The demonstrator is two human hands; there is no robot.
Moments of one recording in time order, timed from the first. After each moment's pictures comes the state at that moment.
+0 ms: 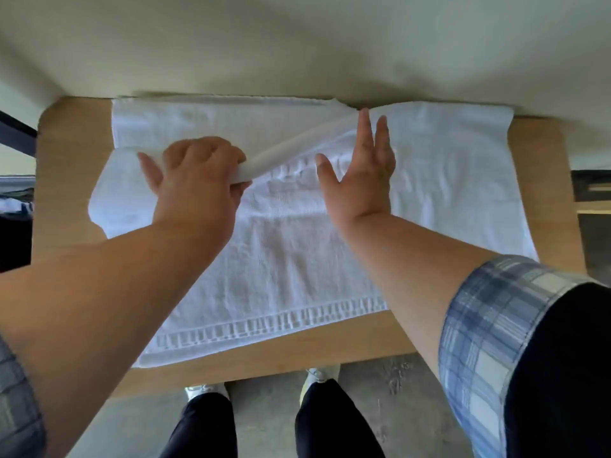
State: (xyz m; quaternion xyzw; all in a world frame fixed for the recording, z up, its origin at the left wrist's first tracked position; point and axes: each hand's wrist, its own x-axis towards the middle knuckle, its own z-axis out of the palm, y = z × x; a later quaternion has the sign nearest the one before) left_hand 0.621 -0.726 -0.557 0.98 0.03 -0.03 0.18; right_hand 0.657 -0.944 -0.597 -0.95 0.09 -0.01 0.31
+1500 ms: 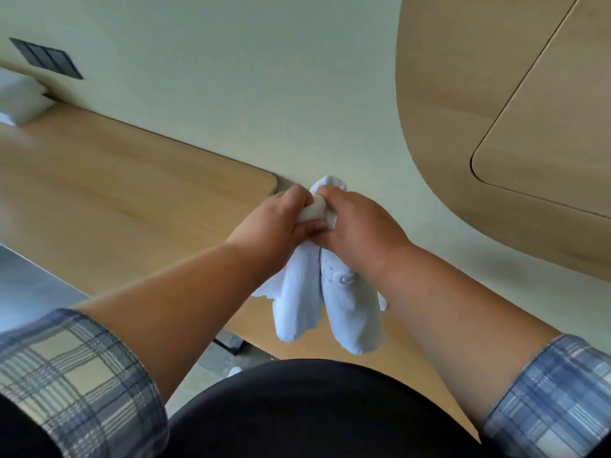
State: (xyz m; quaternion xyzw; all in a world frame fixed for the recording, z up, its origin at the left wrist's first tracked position) left_hand 0.436 -0.764 -0.091 0.92 0.09 0.13 0.36; right_hand 0.540 -0.905 -0.101 -0.86 -0.43 0.04 0.29
